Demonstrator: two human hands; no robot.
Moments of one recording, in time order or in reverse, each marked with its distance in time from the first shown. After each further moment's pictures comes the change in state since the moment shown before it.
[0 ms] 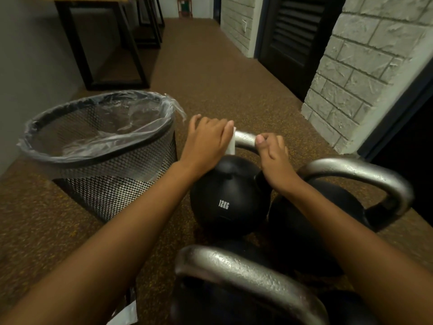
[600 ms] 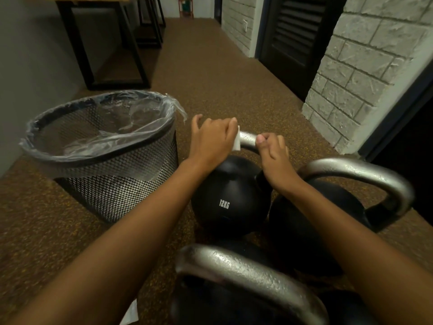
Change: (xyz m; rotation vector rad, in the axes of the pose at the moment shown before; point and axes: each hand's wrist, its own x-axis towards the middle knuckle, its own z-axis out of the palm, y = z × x) left_hand 0.007 0.012 0.005 -0.030 -0.043 -0.115; right_hand 0.000 -0.002 0.000 0.004 0.010 0.009
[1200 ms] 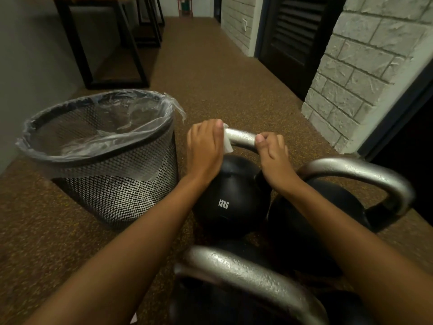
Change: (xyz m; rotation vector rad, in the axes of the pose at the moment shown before) left_hand -0.022 -0.011 0.021 -0.329 0.242 -0.096; right_hand -0.001 0.000 0.000 -0.015 0.005 -0.002
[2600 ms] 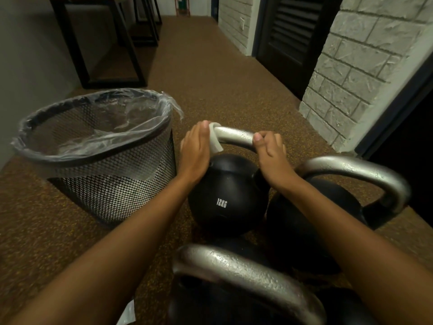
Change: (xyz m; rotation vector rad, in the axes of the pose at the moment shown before) left_hand 0.003 -0.024 -0.007 -0.223 -0.103 -0.116; right_hand 0.001 0.000 -0.001 0.004 -0.029 0.016
